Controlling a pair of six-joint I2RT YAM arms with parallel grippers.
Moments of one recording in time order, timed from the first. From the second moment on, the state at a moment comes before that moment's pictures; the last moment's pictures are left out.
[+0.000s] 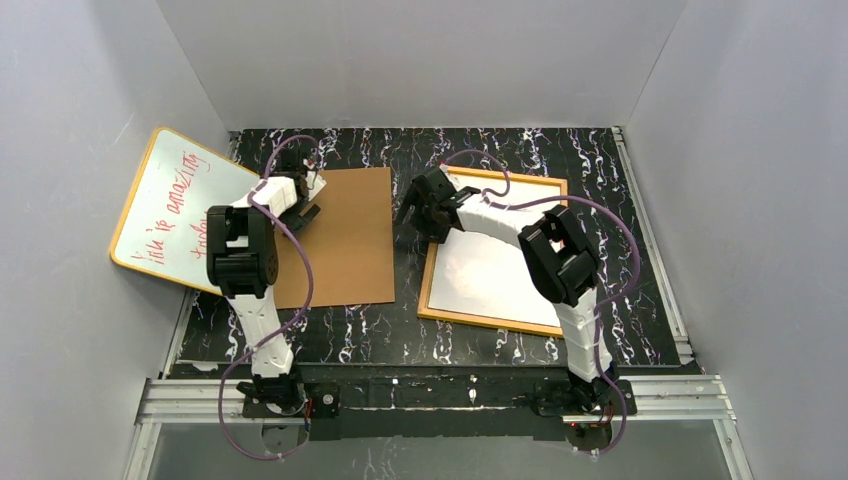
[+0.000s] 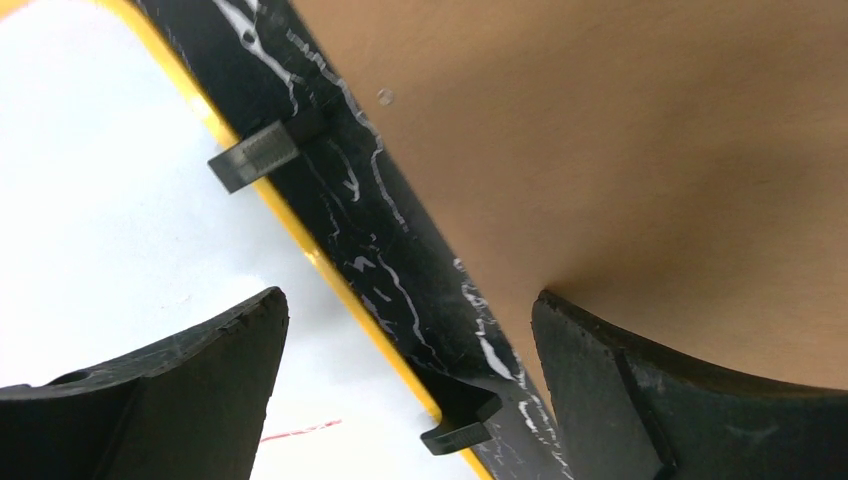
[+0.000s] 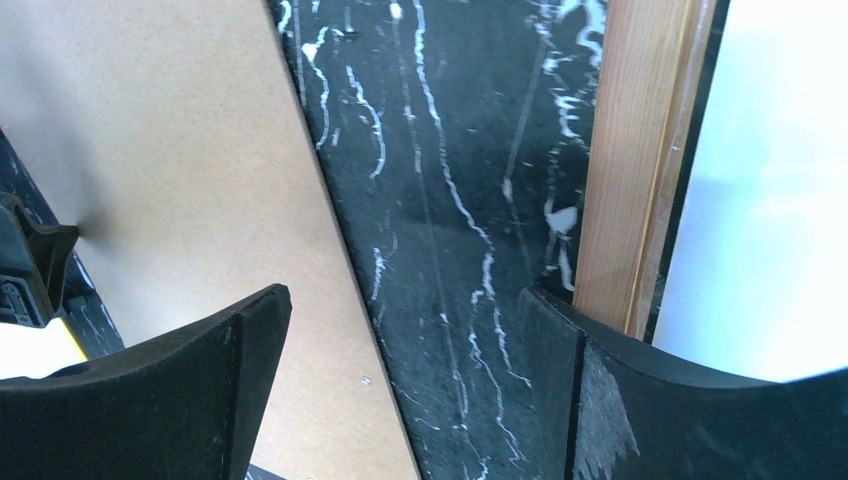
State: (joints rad) left arm 0.01 2.02 1.41 -0.55 -0.45 0.71; right arm 0.73 2.15 1.60 -0.35 0.02 1.02
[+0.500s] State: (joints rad) left arm -0.10 2.06 1.55 -0.67 -0.35 0.68; right arm 0.71 2.10 1.52 -0.36 0.04 1.02
